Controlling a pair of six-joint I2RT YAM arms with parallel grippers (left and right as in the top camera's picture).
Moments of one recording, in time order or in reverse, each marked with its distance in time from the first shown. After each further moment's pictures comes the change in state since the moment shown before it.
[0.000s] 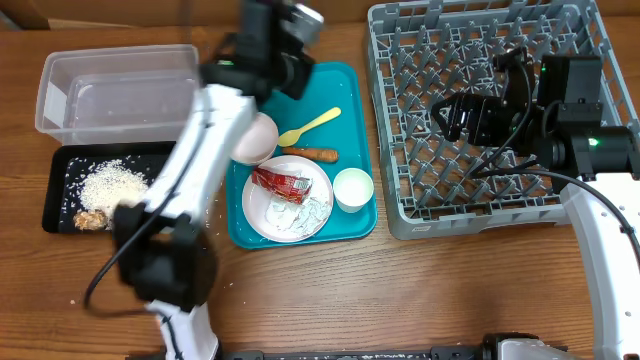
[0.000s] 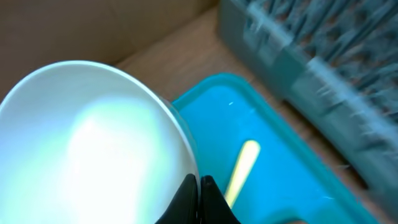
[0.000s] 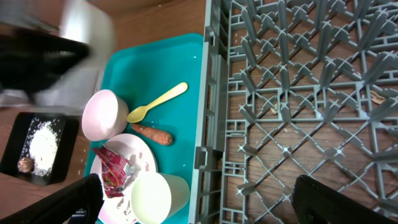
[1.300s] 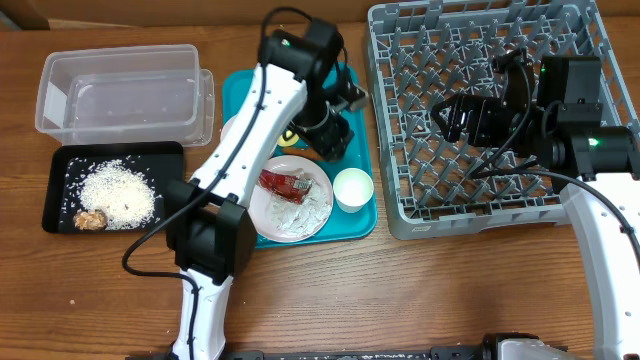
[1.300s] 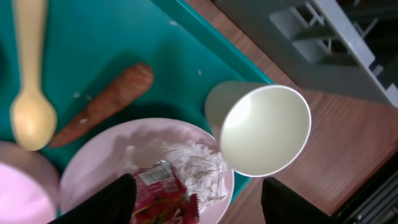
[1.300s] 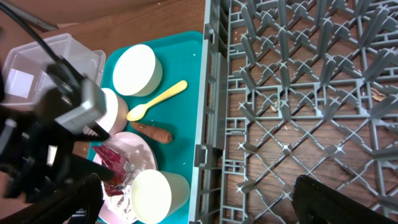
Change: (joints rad) left arm -0.131 0.195 0.363 -0.866 0.229 0.087; right arm 0.000 0.000 0.000 -0.008 0.001 0.000
